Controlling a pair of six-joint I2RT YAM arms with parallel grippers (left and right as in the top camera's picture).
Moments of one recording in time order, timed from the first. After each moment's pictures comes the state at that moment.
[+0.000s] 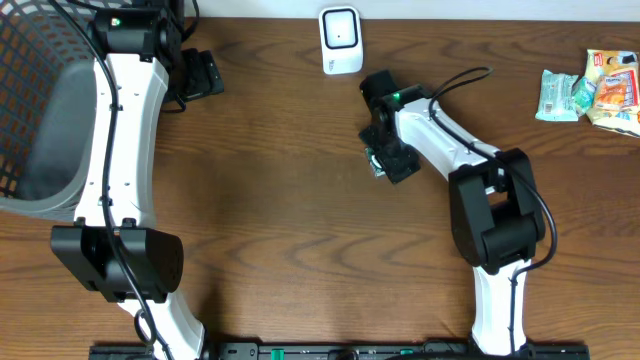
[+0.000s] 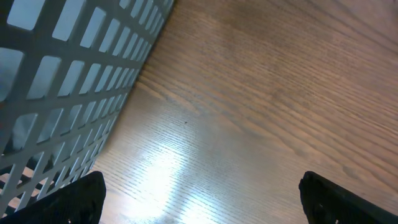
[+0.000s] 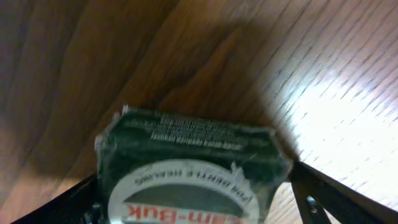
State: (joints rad) left arm -0.04 1.93 2.09 -1.41 -0.17 -0.38; right arm 0.39 2.19 1.62 -0.93 0.05 1.42
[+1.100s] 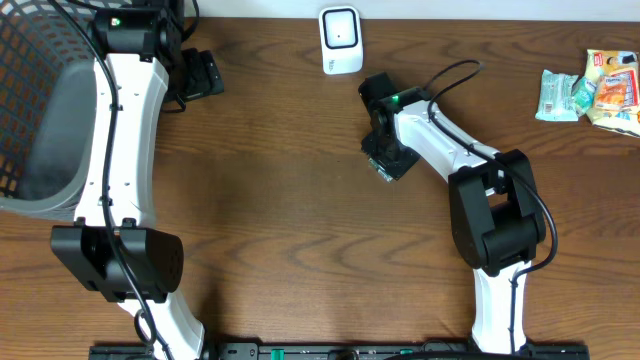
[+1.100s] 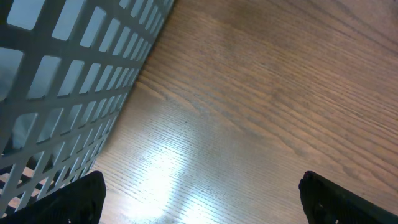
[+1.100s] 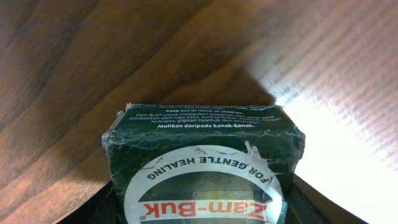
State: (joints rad) left arm -0.04 1.93 2.09 -1.41 -0.17 -0.38; right arm 0.40 2.19 1.60 -0.93 0.09 1.19
